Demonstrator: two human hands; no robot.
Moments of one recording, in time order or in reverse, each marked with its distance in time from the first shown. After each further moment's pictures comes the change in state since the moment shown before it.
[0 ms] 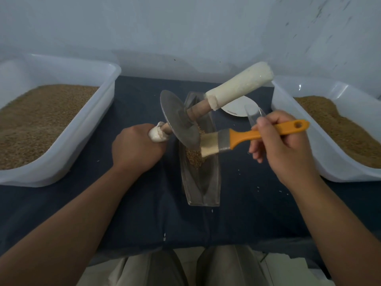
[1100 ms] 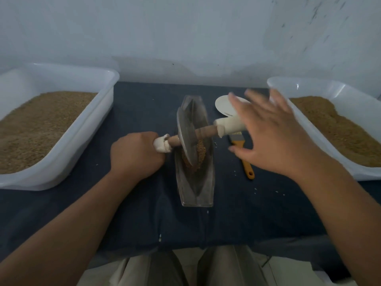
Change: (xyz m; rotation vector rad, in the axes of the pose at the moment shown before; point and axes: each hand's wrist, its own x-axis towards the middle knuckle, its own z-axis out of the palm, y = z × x) left_hand 0.000 -0.004 0.008 0.411 0.054 0.243; right_hand 0.032 -0.011 -0.018 -1.188 -0.322 -0.350
